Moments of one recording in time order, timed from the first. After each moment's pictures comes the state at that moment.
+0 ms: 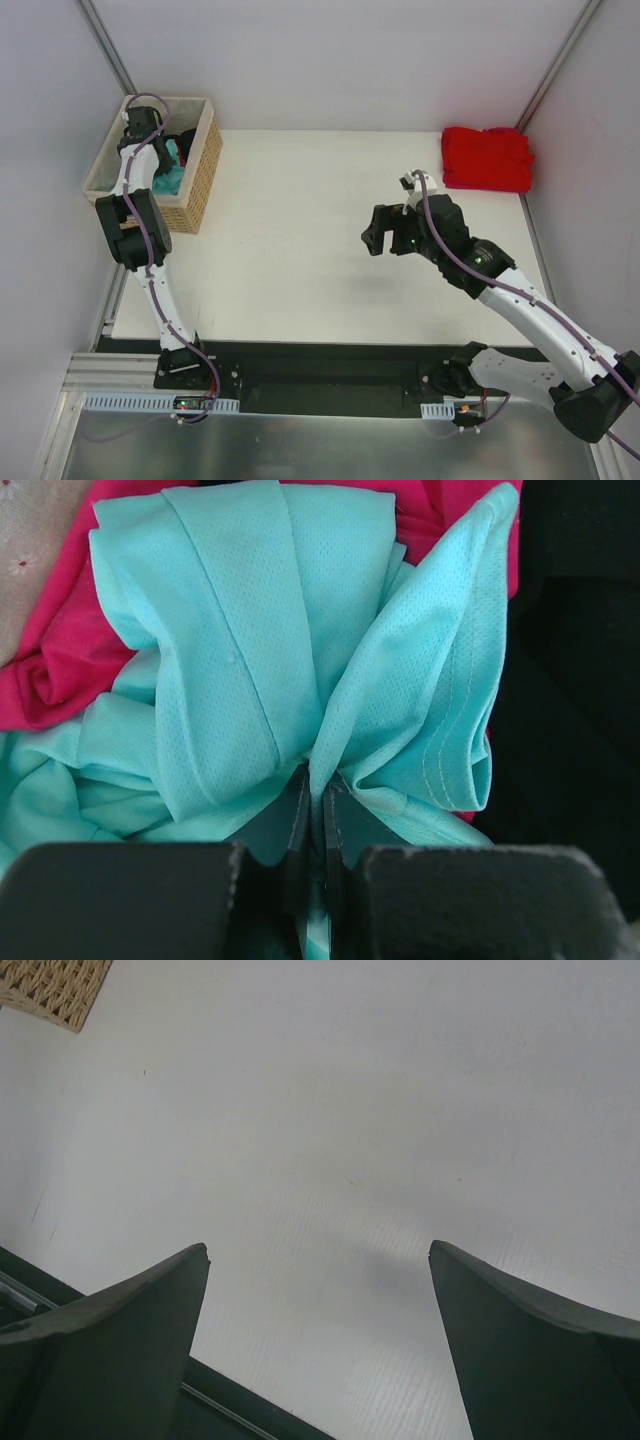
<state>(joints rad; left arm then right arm) 0.27 2.19 1.93 -0.60 -0.13 -0.19 0.69 1.02 1.01 -0.51 0.11 0.38</state>
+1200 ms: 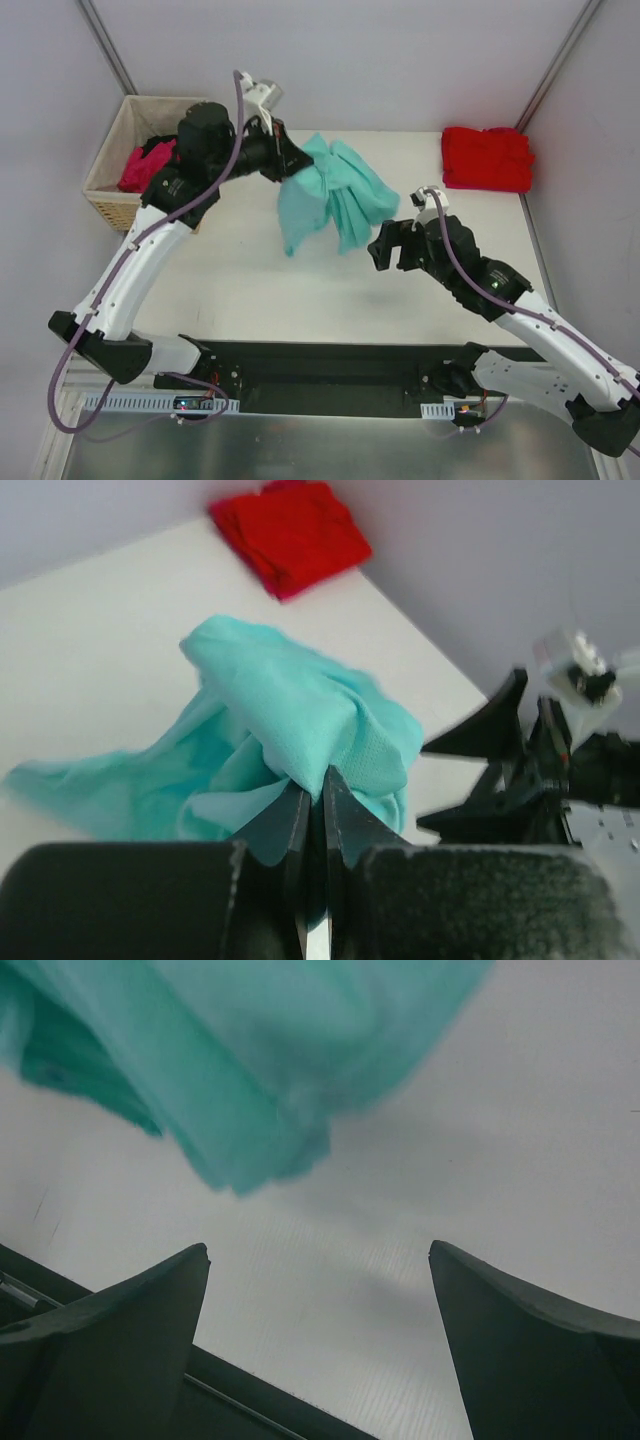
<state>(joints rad) -0.44 1.37 1.70 -0.53 0.46 -0.30 0.81 0.88 0.95 -0.55 0.24 0.43</state>
